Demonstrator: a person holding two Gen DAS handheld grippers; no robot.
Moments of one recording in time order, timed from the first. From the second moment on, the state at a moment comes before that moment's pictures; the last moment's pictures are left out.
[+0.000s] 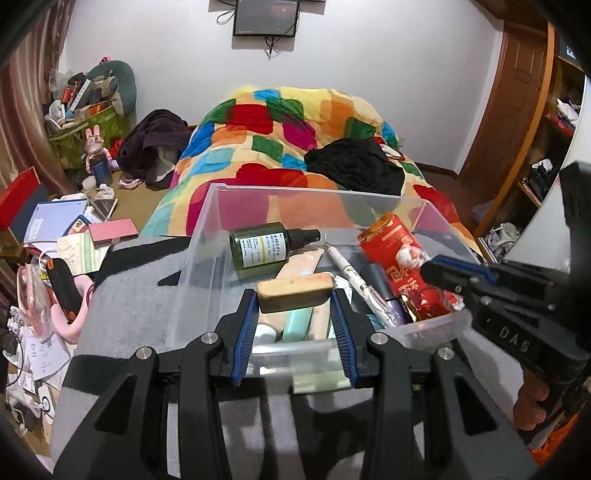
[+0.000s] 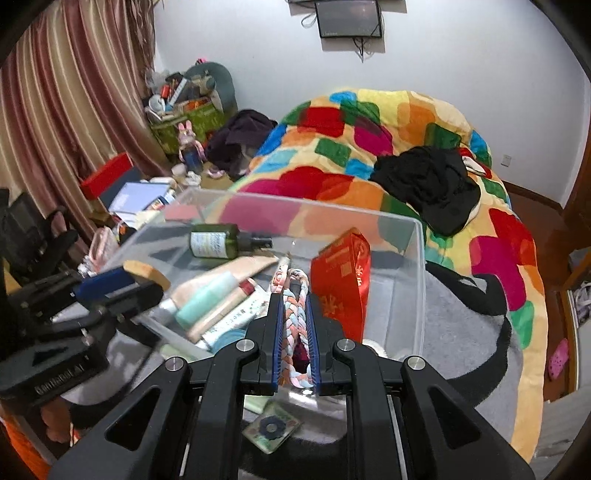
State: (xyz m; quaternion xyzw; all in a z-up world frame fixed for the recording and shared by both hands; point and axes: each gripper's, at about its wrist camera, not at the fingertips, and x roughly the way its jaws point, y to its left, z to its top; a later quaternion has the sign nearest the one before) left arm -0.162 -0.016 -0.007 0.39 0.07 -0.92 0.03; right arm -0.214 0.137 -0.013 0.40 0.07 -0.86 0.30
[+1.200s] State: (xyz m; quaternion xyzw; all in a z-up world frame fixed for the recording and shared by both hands) left arm -0.104 0.007 -0.028 0.41 0.03 -0.91 0.00; right arm -0.152 0.179 -0.033 0.42 0.06 -0.85 0.31
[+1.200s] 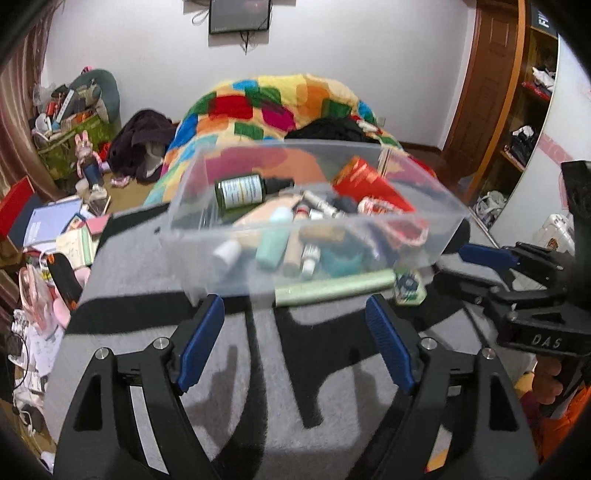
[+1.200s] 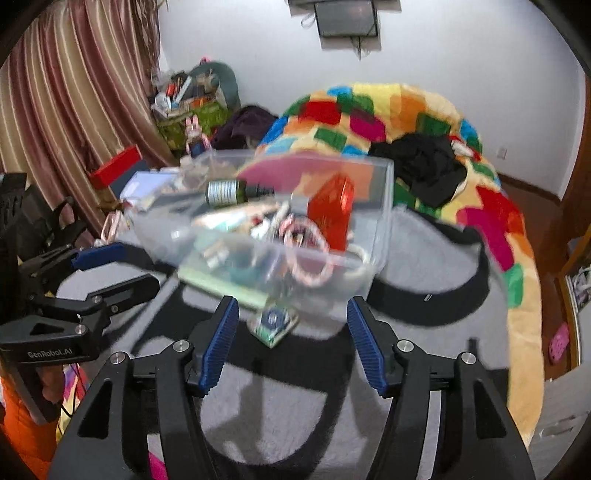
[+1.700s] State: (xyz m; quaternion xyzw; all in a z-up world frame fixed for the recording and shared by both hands) left arm -0.147 0.020 -0.064 0.48 0.02 -0.88 -0.04; right arm -0.160 0.163 -0.064 0.46 0.07 -0.83 0.31
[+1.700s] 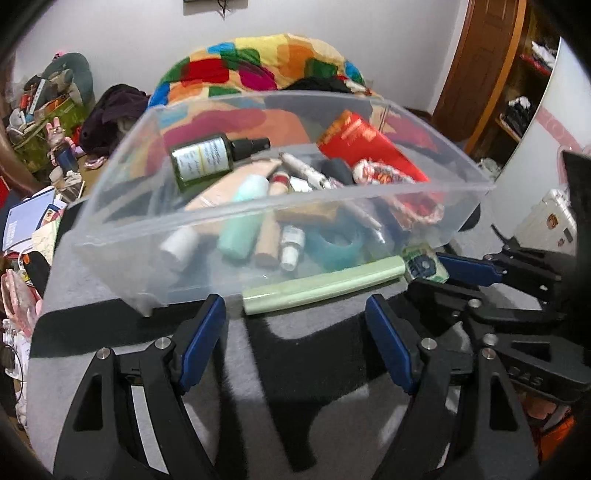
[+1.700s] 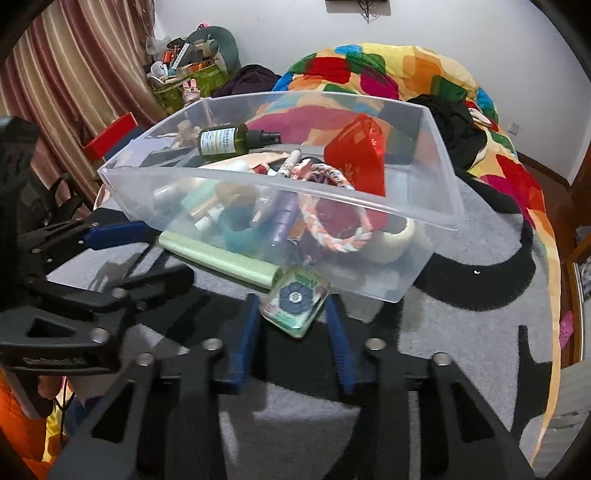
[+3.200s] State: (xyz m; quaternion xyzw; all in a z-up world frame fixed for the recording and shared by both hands) left arm -0.127 0.056 -0.063 0.47 -0.05 -0.88 -0.10; right arm -0.127 0.181 -0.064 0.42 0.11 -0.84 0.32
